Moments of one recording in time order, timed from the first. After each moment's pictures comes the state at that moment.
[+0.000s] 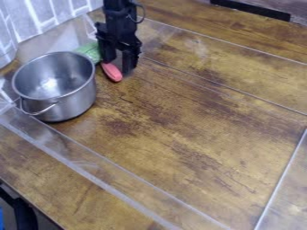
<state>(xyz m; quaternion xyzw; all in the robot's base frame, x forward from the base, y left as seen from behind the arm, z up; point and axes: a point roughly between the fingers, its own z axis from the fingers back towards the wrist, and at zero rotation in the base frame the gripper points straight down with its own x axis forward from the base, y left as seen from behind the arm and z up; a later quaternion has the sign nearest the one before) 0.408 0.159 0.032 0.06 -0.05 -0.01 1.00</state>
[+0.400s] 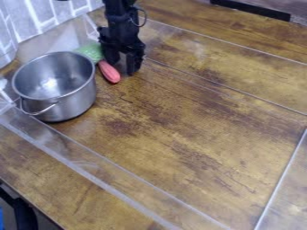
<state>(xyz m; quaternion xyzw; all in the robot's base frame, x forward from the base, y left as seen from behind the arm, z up) 0.404 0.158 0.026 0.05 -0.04 0.02 1.00</state>
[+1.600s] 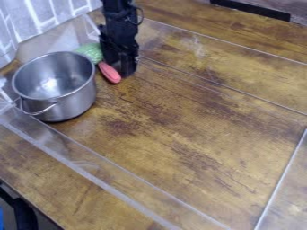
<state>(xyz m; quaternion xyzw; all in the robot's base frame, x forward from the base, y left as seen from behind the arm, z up) 0.400 0.160 0.028 0.04 -0.02 -0.07 1.00</state>
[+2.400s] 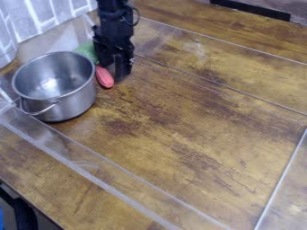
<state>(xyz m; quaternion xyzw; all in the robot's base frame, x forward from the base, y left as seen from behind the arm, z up) 0.383 0.153 0.039 0.03 0.00 -0.07 1.00</state>
